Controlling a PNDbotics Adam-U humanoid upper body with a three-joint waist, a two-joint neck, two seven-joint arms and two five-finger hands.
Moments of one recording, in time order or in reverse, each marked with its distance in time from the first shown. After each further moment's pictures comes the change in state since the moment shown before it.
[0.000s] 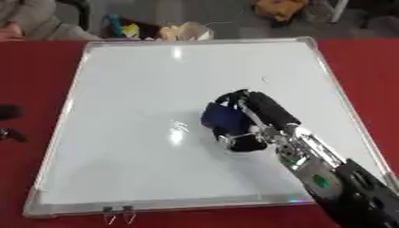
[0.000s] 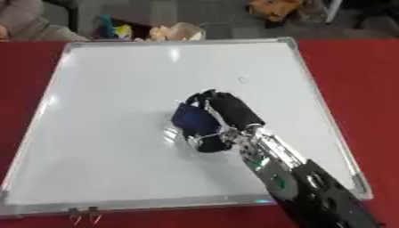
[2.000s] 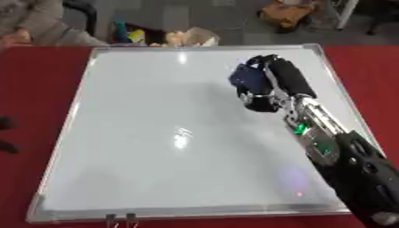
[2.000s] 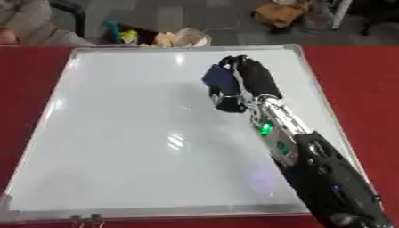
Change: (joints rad) left arm -0.015 0.000 -0.012 0.000 0.001 -0.004 -0.005; right arm -0.140 -0.035 -0.166 0.219 0.029 0.141 -0.178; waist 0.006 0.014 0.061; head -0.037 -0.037
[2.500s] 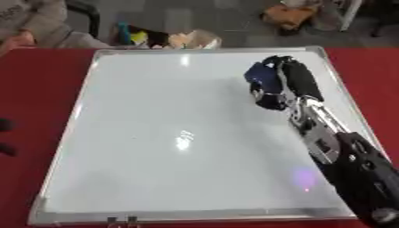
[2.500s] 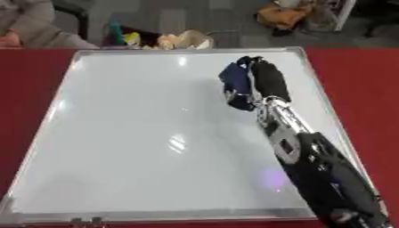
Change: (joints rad) left arm -0.006 0.000 -0.001 0.000 0.000 -0.003 -0.004; right arm -0.017 0.000 -0.056 0.114 -0.011 0.038 -0.114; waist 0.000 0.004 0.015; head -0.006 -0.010
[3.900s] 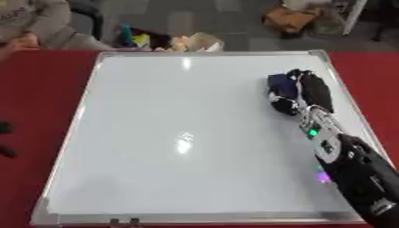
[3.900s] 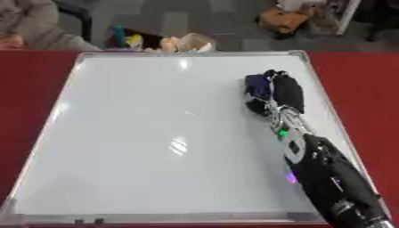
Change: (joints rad) left arm -0.003 0.000 -0.003 0.000 0.000 0.000 -0.001; right arm -0.044 0.000 -0.067 0.275 -0.010 -0.018 -0.094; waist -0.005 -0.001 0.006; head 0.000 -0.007
